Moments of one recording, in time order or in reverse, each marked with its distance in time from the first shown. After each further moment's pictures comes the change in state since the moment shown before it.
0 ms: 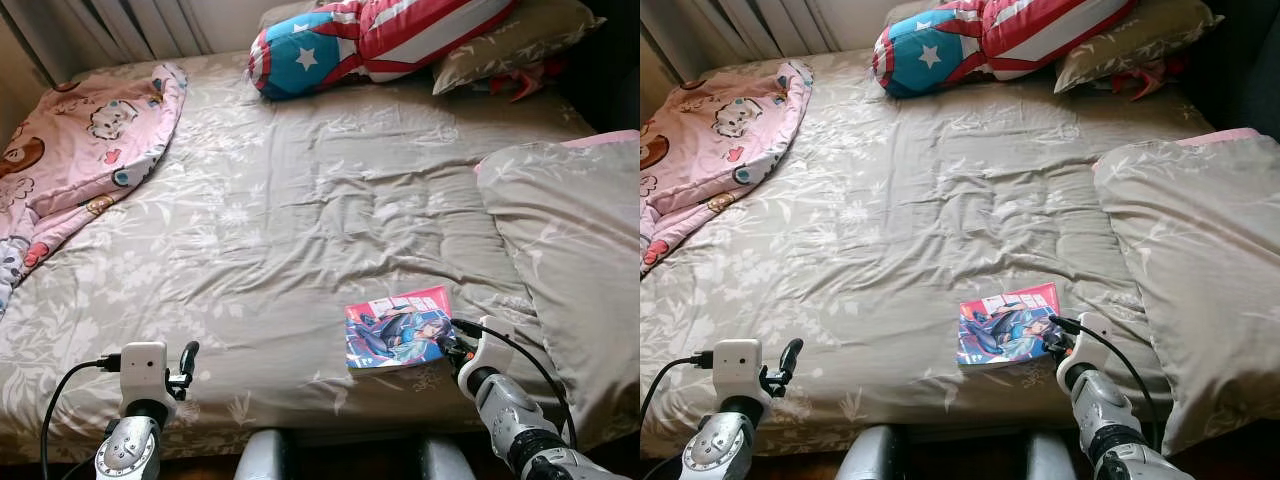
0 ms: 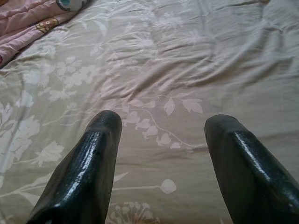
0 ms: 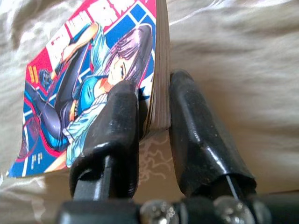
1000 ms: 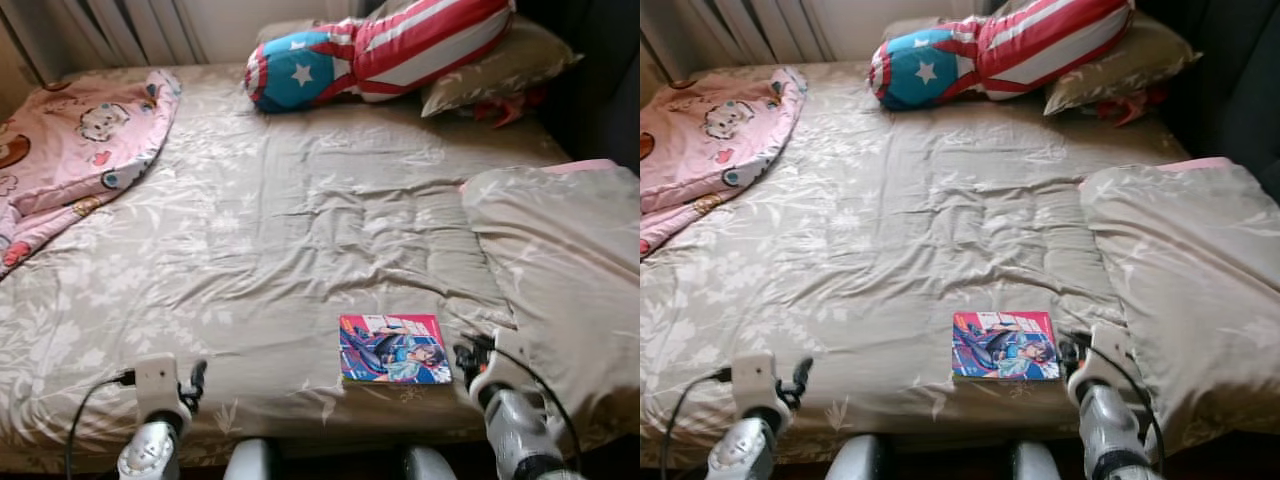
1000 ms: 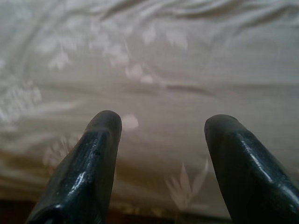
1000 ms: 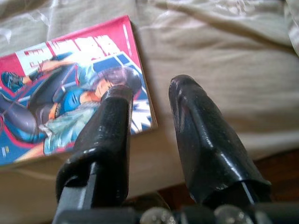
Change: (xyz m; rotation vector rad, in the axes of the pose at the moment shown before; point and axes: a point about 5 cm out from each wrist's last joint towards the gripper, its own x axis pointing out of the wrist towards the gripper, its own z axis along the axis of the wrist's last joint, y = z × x) left arm -0.001 -0.021 -0.062 -0.130 0.272 0.045; right arm -0.021 -0.022 -0.042 -0.052 -0.020 -0.100
